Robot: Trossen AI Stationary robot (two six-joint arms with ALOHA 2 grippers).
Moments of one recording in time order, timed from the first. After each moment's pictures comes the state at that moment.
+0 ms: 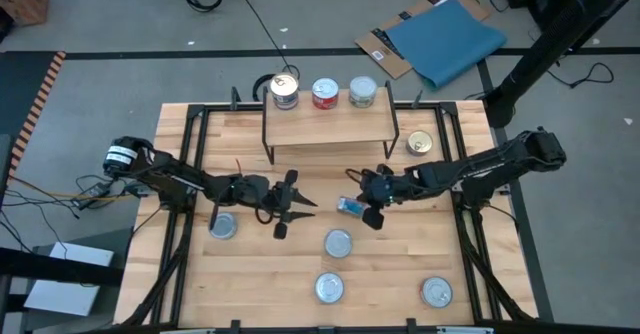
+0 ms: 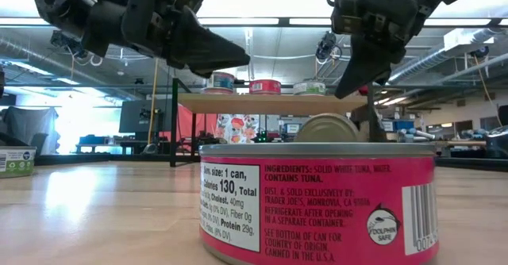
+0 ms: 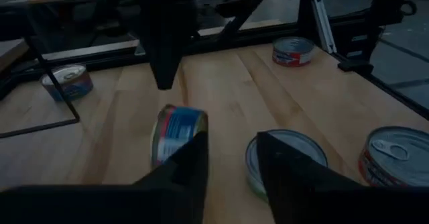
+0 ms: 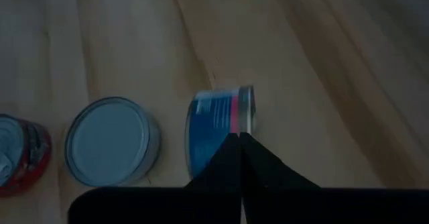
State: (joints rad) left arm -0.13 1.50 0.56 0.72 0.01 0.10; right arm 0.14 1.36 0.82 -0.35 0.17 0.48
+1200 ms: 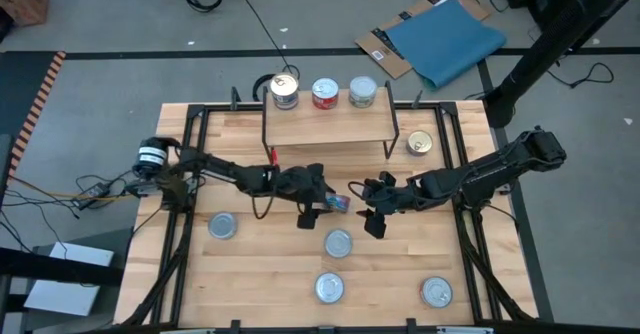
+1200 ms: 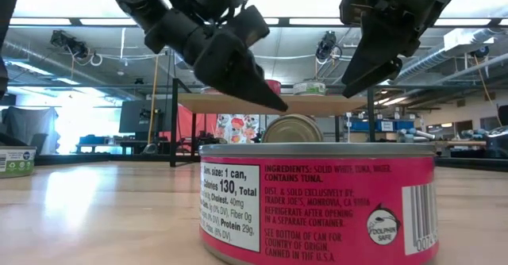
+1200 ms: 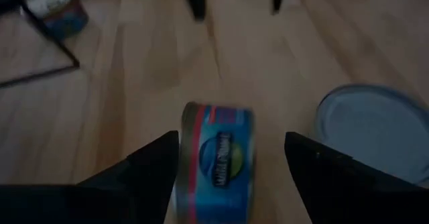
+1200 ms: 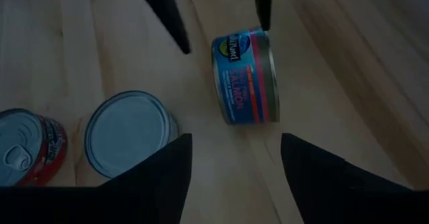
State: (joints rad) left arm -0.03 1.74 0.95 0.22 0.03 0.18; right arm 0.24 1.36 0.82 -0.36 0.26 0.55
